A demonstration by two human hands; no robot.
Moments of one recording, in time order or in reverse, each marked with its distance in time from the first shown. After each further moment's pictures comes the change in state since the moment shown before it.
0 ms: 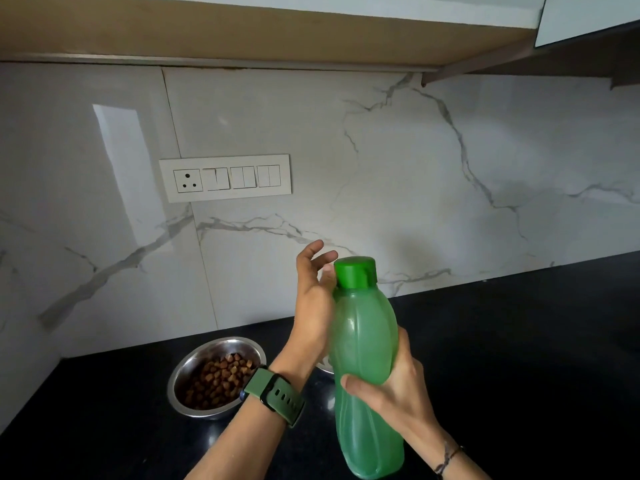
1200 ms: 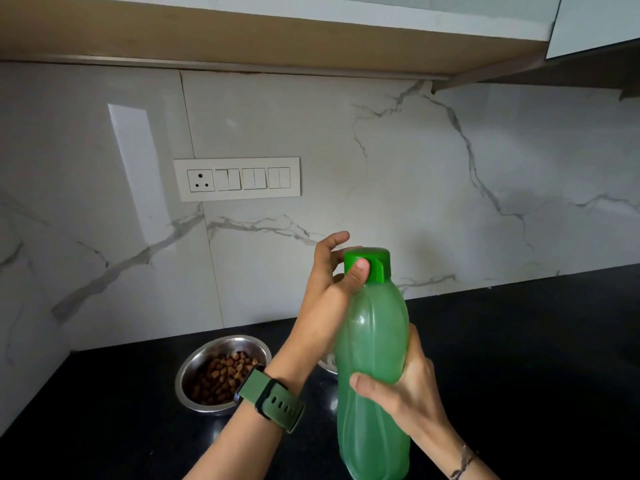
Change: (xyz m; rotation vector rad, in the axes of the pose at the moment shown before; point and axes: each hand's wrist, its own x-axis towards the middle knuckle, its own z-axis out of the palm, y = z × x) left_hand -0.018 0.035 -0.004 0.088 -0.218 -0.001; right_hand -0.009 -0.026 -0.008 0.131 -0.023 -0.062
